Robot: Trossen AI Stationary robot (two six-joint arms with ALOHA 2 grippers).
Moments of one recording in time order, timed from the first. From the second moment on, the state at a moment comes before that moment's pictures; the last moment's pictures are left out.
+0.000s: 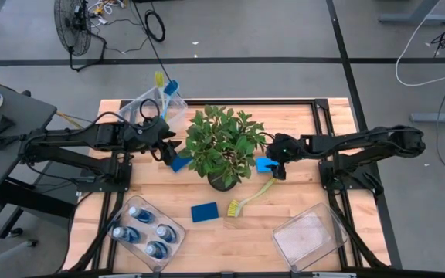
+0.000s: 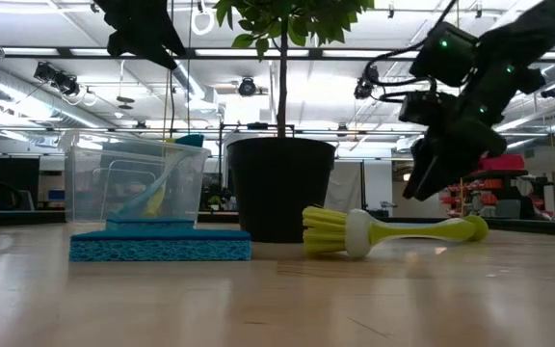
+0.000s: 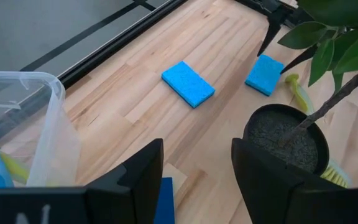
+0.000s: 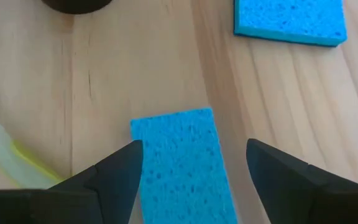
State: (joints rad) left arm 0.02 0.99 1.00 -0.70 -0.41 -0.49; right arm -0.16 1.21 0.50 -0.22 0.03 -0.09
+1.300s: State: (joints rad) left arm 0.02 0.99 1.00 -0.71 -0.41 -0.49; right arm -0.32 1.34 0.45 -0.07 -0.18 -0.22
